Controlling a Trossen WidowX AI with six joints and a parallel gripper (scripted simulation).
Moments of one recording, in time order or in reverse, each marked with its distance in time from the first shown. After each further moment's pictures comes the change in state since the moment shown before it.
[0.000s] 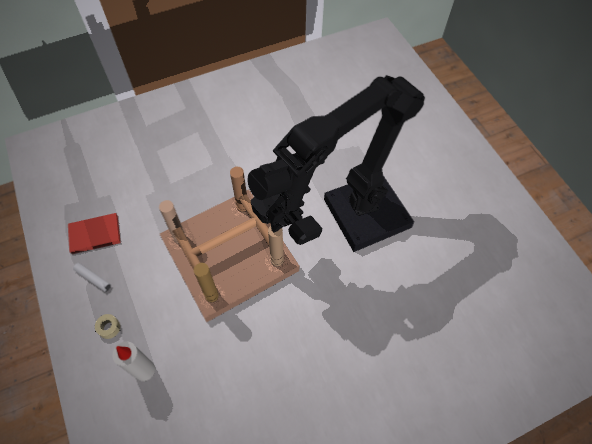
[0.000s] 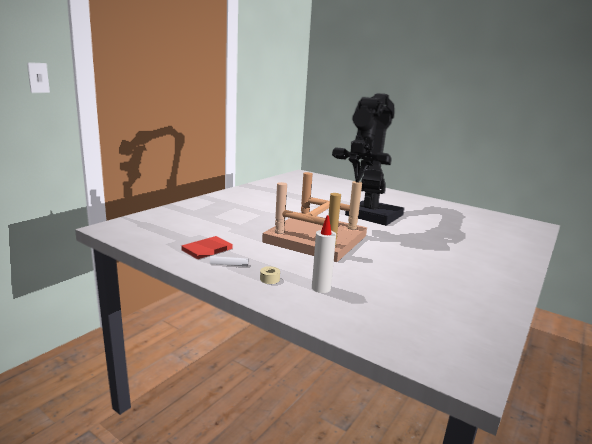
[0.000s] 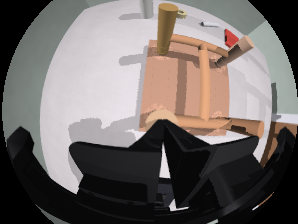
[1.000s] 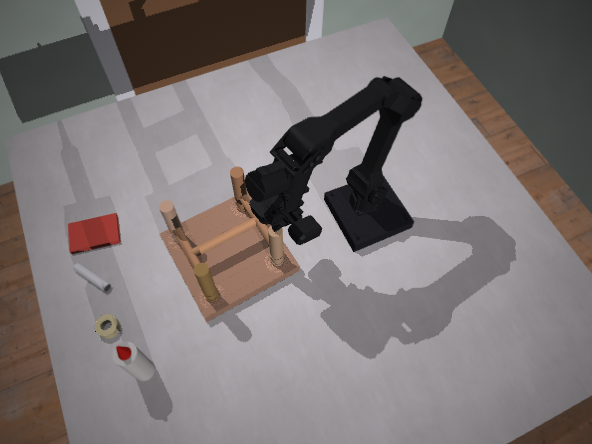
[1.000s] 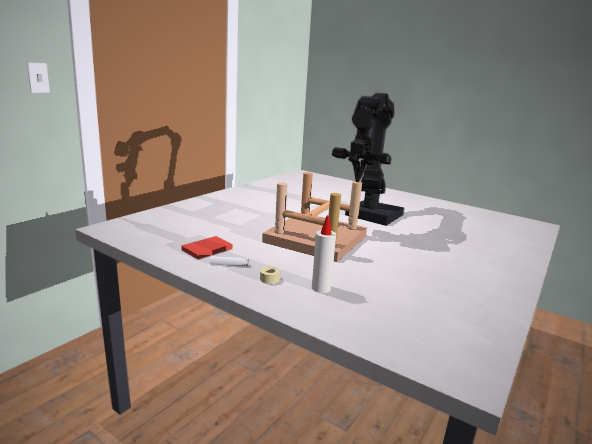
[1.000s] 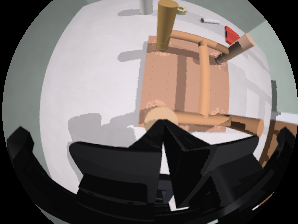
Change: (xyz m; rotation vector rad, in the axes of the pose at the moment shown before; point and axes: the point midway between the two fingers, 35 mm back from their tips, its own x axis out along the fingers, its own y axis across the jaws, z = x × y) arm -0.001 -0.001 -0.001 -0.001 0.043 -0.004
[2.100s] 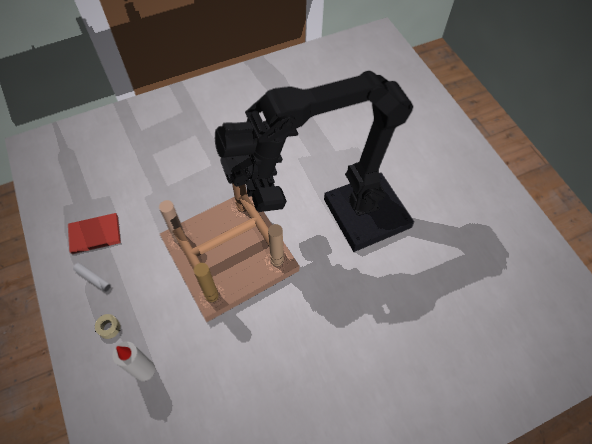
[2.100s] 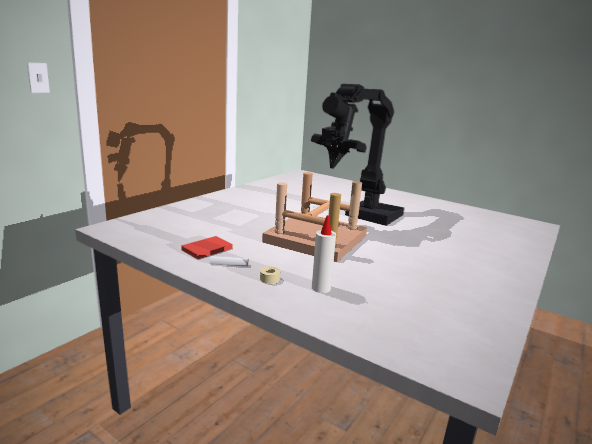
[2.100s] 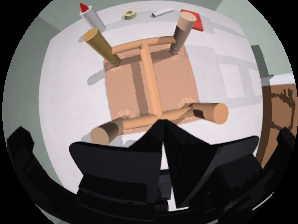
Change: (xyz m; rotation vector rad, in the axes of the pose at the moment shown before) arm -0.031 -0.085 0.016 0.276 0.013 -0.092
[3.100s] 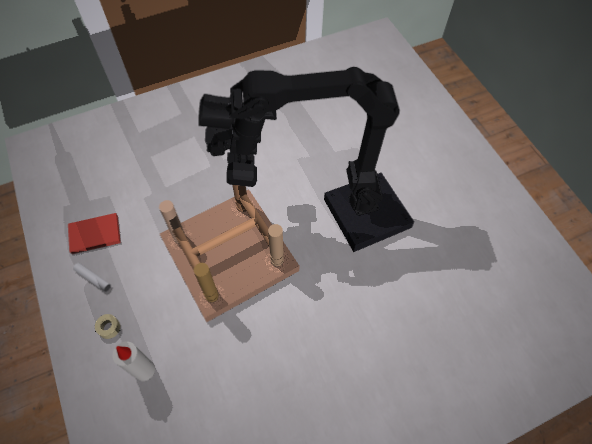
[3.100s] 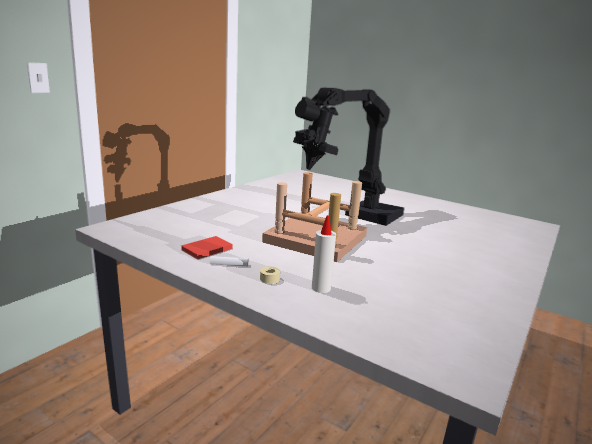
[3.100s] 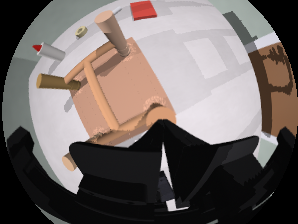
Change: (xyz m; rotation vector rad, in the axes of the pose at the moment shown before) arm 0.021 -0.089 0.003 0.279 0.038 -0.090
